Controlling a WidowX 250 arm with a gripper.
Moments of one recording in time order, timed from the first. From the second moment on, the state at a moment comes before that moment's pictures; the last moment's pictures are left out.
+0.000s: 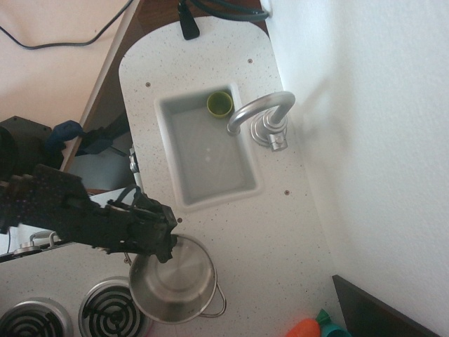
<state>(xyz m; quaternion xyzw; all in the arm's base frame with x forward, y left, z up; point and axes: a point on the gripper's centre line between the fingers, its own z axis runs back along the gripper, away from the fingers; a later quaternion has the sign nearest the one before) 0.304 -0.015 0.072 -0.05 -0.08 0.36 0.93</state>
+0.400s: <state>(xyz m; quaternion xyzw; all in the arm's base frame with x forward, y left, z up) 0.307 -0.020 0.065 -0.04 -0.09 0.34 0.93</state>
